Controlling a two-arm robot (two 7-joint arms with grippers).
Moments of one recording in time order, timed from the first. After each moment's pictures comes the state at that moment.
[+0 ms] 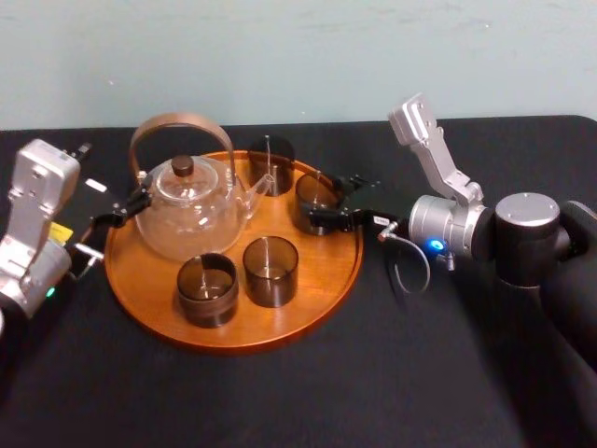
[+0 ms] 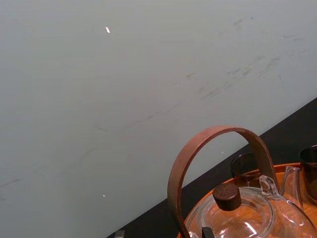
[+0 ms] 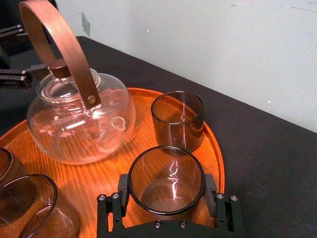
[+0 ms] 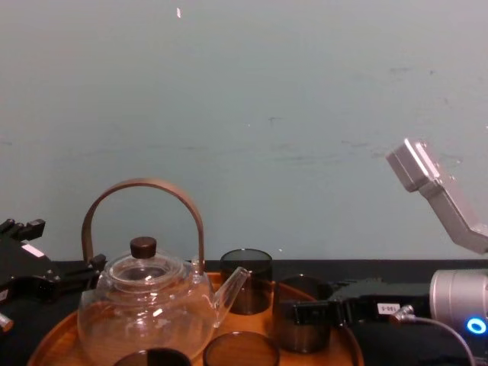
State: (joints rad) left arm -0.20 0.60 0.45 -1.41 -0.25 -0.12 0.03; right arm 0.58 0.27 -0.54 -0.93 0.38 0.13 0.60
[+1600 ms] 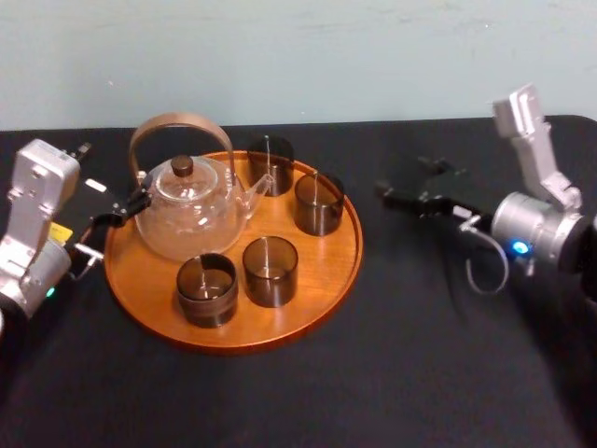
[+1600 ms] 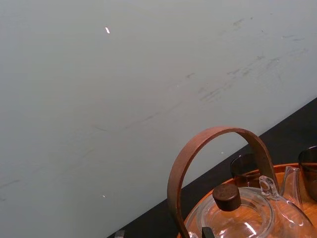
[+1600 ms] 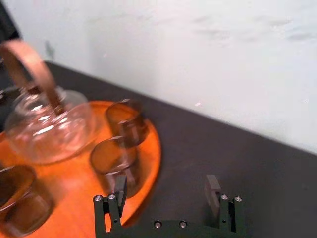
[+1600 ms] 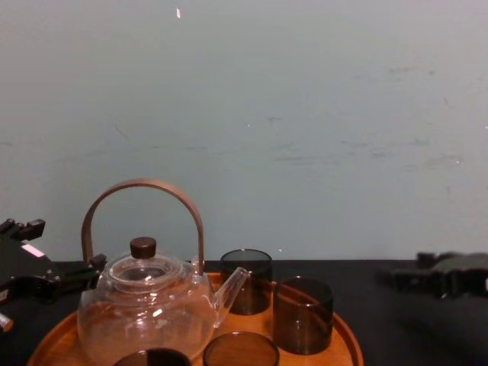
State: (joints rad) left arm -0.20 0.60 0.45 -1.41 -0.25 -0.12 0.03; right arm 0.38 0.45 -0.40 -1.25 0.47 0.17 0.49
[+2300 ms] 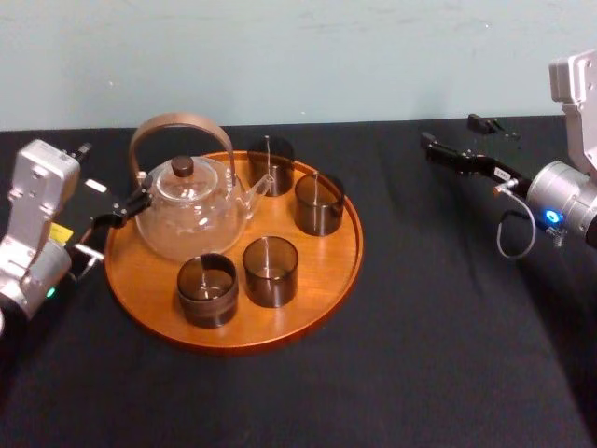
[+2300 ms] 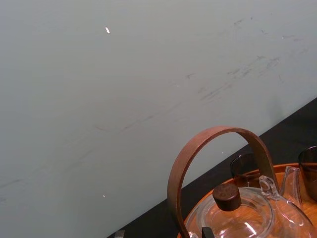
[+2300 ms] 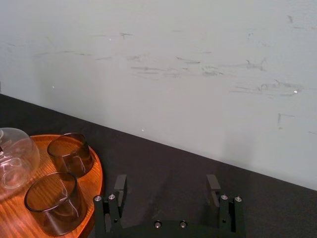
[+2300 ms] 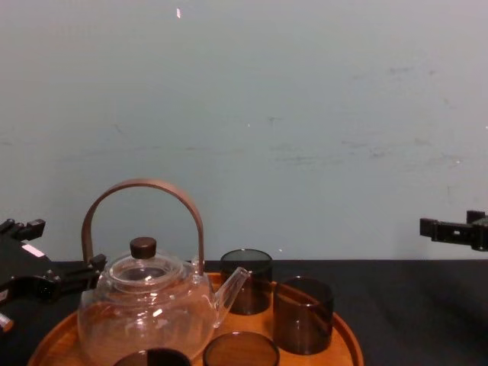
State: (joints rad) left arm -0.20 0.60 0.45 -1.41 -0.25 -0.12 0.03; right arm 0.40 0.45 -0.31 -1.22 0.48 0.12 0.40
